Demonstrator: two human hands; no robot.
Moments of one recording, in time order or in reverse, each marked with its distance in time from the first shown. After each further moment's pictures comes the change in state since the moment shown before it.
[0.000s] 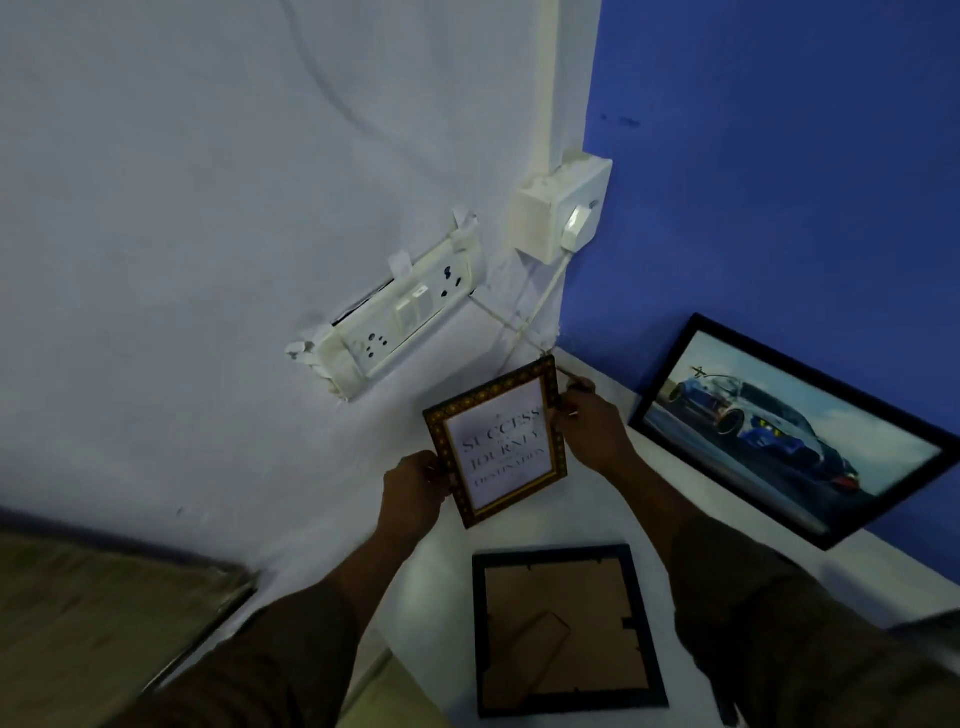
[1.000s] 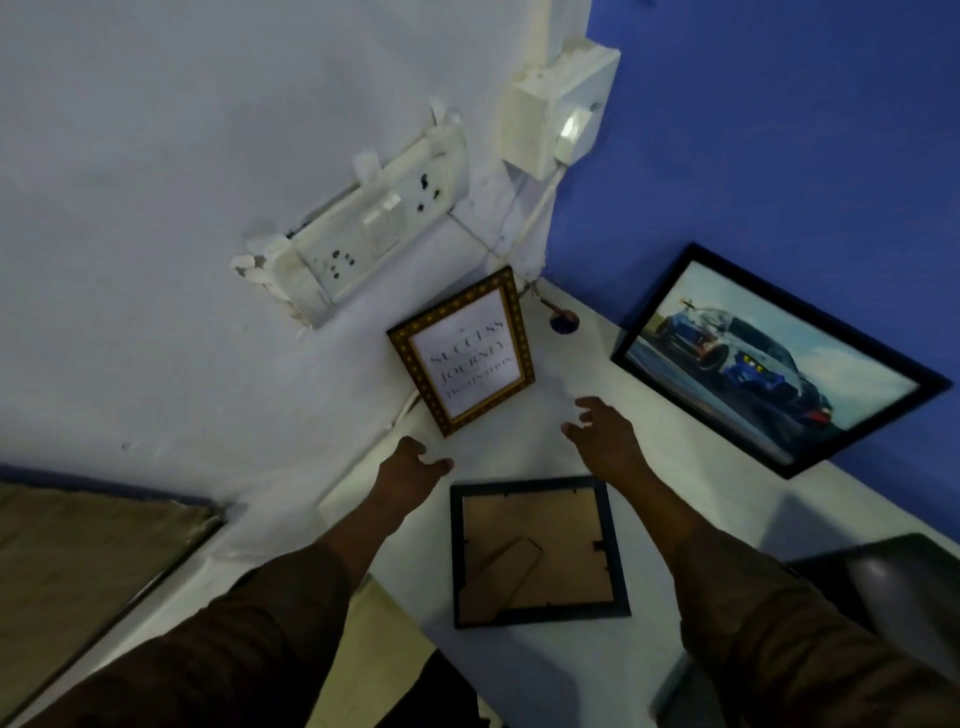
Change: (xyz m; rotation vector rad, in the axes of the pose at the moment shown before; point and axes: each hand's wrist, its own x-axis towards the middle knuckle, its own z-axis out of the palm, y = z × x) left_hand -0.028 -0.037 0.041 -0.060 -0.271 -0.426; right_hand -0.055 0.087 0.025 0.061 -0.089 0.267
